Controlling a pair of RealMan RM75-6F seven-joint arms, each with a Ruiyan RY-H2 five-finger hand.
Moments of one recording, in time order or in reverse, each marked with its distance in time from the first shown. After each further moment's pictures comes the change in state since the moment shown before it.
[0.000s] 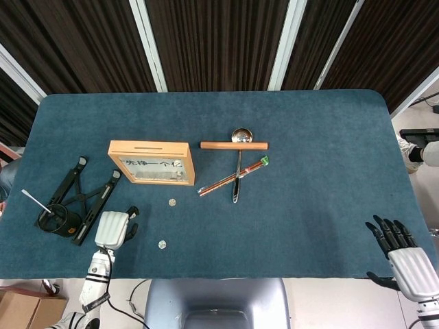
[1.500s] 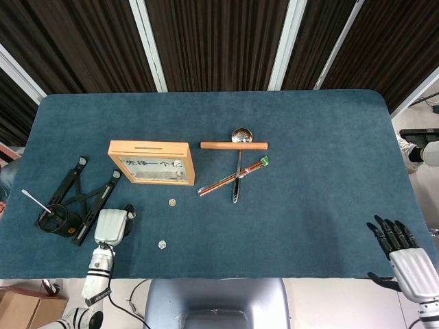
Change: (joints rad) left arm -0.036 -0.039 0.001 0.084 -0.108 -0.046 0.100; right arm -0.005 0.005 -0.001 0.003 -0.004 0.011 0.009
